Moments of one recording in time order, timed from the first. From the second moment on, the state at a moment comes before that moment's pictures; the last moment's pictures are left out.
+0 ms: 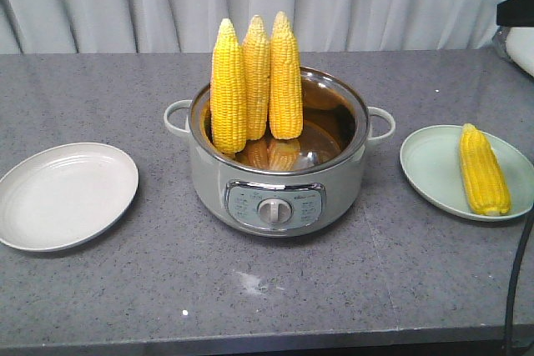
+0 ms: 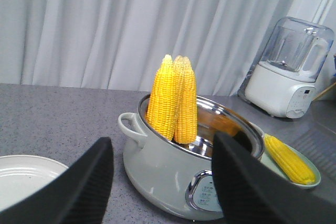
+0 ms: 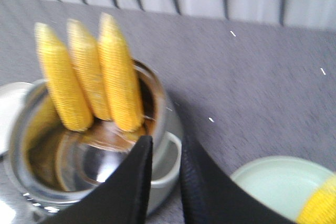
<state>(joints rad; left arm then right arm) -0.04 0.37 -0.57 -0.91 0.48 0.55 -0.33 1.42 -1.52 0.94 1.16 -0.76</state>
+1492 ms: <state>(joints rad) -0.16 1.71 -1.67 -1.14 0.82 0.92 -0.33 0.80 -1.05 1.01 1.20 -0.87</state>
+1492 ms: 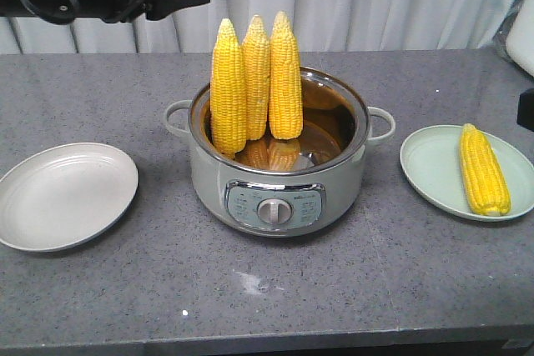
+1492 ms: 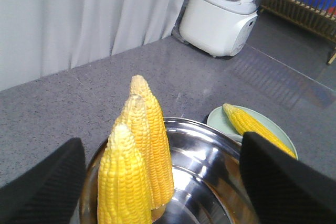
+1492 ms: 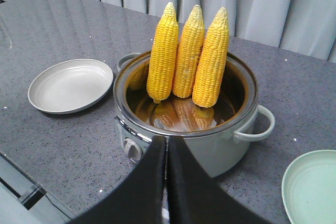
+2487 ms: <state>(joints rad) -0.22 1.94 -1.71 -1.14 0.73 0.96 -0.33 0.80 -1.05 0.98 1.21 -0.87</state>
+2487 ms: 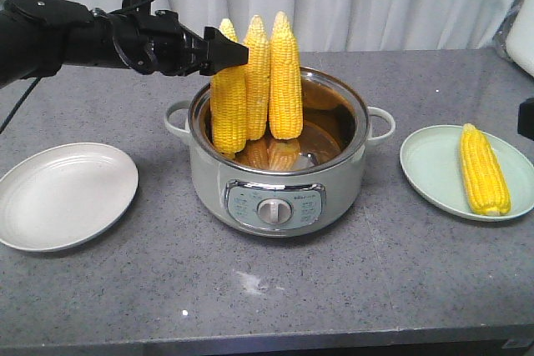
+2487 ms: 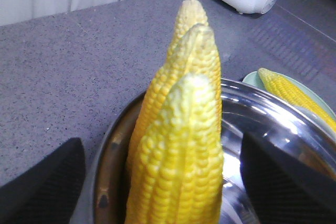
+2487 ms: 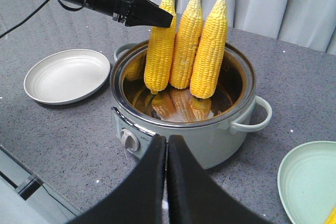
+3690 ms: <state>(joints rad) -0.22 1.79 -1.71 -1.16 0.87 0.96 -0.33 0.80 -1.05 0.98 1.22 -0.87</state>
